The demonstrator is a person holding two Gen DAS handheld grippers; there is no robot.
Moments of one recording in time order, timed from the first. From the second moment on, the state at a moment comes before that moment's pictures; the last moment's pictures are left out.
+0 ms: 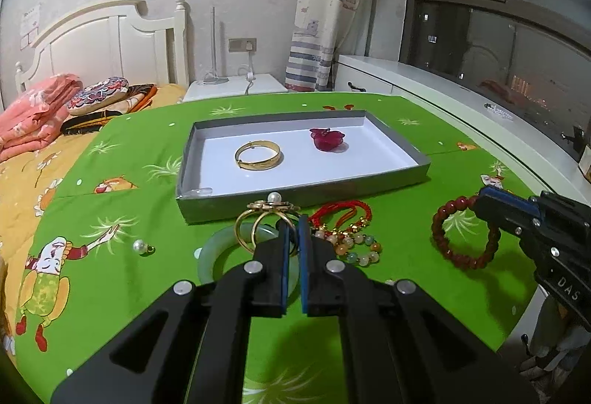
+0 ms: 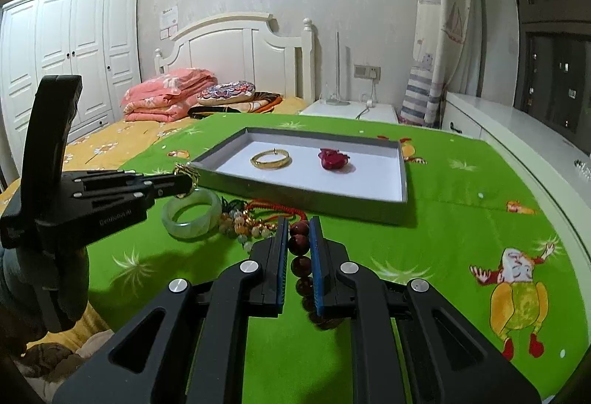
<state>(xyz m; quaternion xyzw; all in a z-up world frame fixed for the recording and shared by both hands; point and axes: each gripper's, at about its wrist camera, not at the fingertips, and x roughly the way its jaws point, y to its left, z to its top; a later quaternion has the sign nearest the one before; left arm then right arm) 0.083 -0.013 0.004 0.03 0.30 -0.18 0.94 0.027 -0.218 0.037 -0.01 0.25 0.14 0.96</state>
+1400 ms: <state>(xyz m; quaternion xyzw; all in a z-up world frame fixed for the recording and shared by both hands) 0.183 -0.024 0.026 0.01 0.28 -0.13 0.95 0.150 -0.206 0.079 -0.03 0.19 0.08 0.98</state>
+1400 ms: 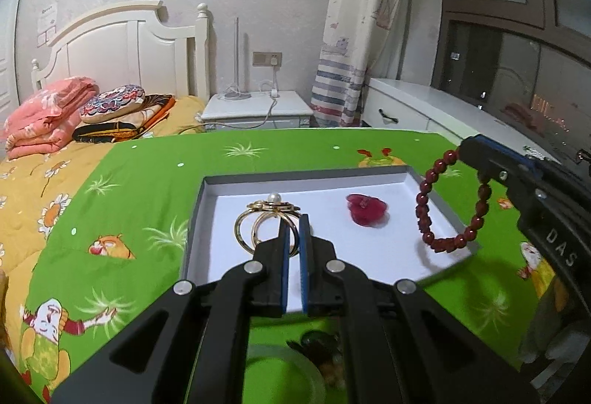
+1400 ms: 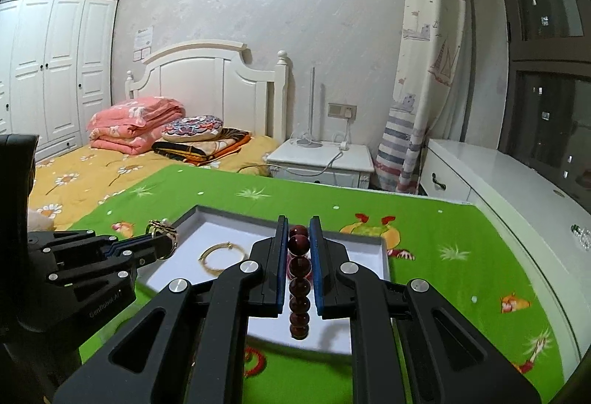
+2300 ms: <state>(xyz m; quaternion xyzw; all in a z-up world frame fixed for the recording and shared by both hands) 0.223 -0.019 0.015 0.02 0.29 -0.06 0.96 0.213 -0.220 0.034 0.01 0.27 0.05 0.96</state>
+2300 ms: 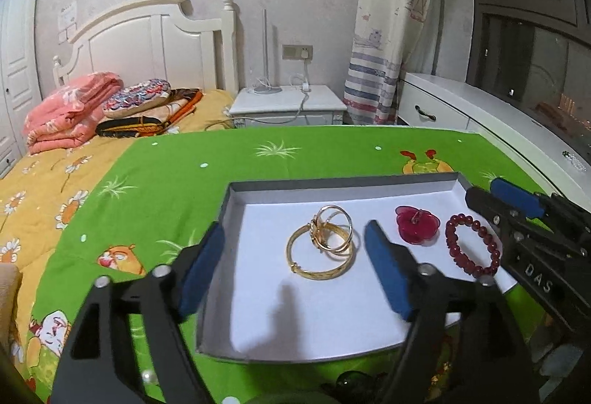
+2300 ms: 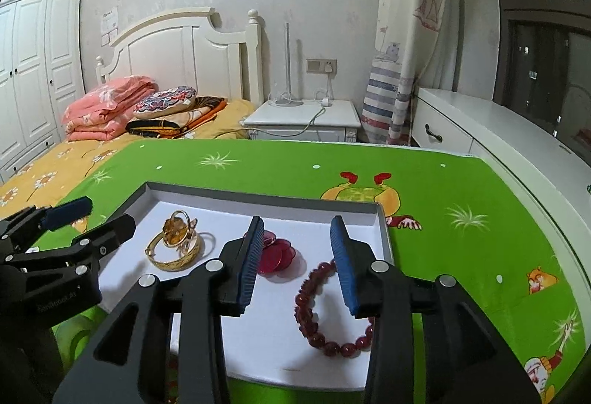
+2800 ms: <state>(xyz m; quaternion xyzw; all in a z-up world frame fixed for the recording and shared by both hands) 0.160 0.007 0.015 0.02 0.27 -0.04 0.96 0.162 -0.195 0.034 -0.01 0.28 0.09 0.96</state>
